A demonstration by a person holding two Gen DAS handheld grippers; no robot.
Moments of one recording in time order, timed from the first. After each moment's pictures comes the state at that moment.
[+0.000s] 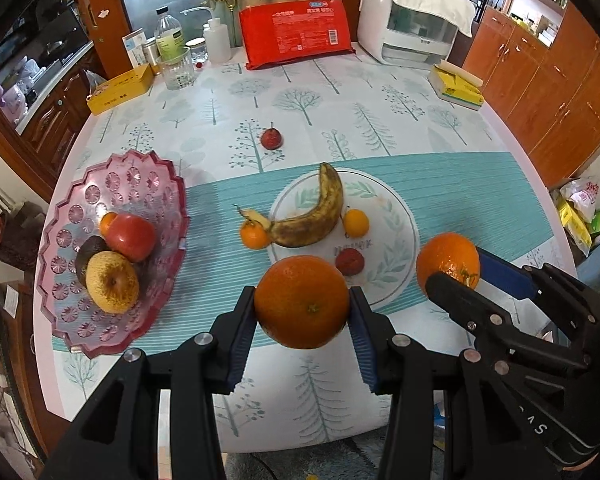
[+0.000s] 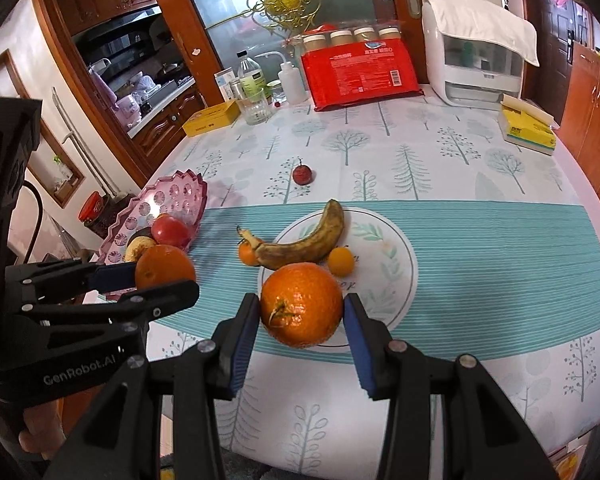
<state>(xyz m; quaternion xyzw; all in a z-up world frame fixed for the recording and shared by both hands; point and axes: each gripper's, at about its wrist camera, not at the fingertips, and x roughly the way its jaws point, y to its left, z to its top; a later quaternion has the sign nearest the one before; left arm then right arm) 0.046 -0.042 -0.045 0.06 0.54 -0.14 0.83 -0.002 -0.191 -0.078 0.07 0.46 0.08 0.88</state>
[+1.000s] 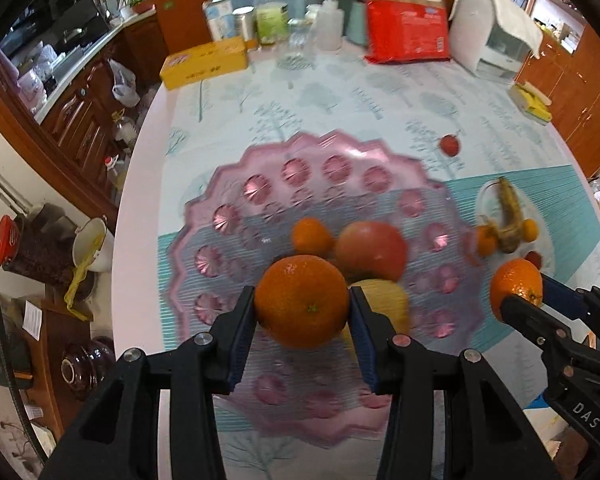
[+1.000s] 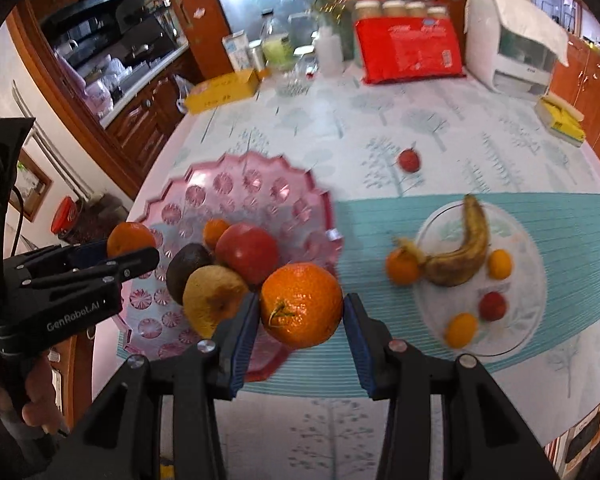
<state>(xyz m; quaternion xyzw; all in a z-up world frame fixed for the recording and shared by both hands) 0.167 0.213 -0.092 0.08 0.55 -0.12 0.83 0.082 0.028 -0.114 0.08 0.51 0.01 0.86</state>
